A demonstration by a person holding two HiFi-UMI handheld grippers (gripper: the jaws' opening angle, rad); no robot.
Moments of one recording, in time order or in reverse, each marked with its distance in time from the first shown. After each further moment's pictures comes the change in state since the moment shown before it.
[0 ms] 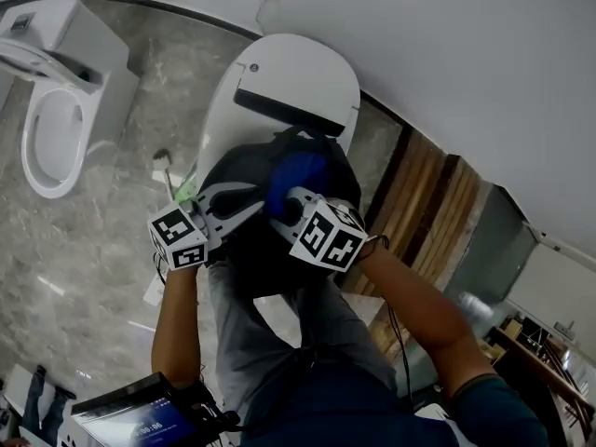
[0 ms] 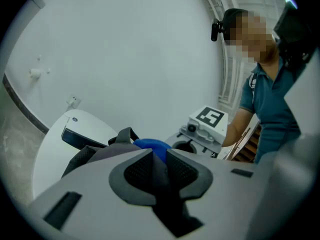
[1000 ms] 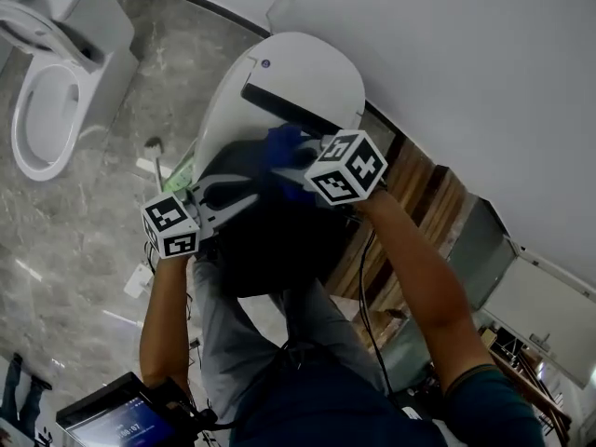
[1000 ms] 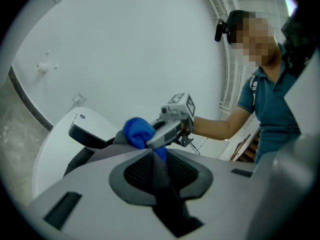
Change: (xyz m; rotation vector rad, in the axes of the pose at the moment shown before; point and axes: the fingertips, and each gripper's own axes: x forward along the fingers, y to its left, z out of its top) left arm -0.008 0.018 -0.011 -0.028 -0.031 -0.004; right arm -0.012 -0.090 0.008 0.277 0.080 0.057
